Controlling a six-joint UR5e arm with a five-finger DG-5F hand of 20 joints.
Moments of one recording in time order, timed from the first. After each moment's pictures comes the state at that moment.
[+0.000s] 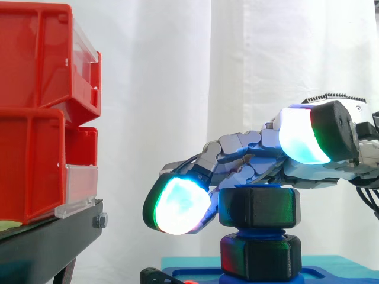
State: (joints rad) arm 0.02 -2.28 -1.25 -2.66 -1.86 -1.21
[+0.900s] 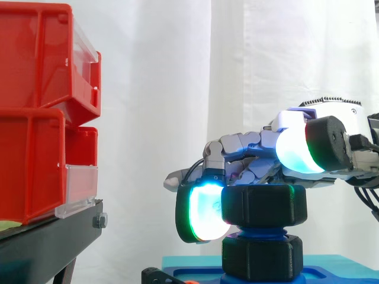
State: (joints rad) arm 0.00 -2.28 -1.25 -2.66 -1.87 -1.21
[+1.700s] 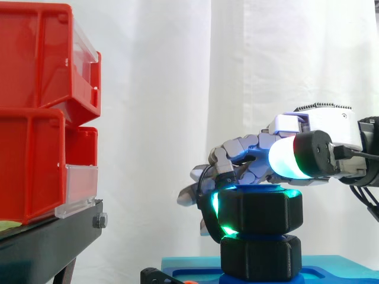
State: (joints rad) arm -0.05 -2.28 -1.25 -2.65 -1.88 -1.21
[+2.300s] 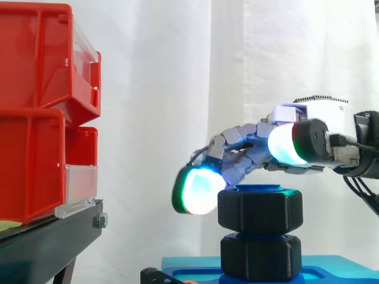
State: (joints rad) arm -0.07 -2.28 -1.23 -2.62 -1.92 -1.22
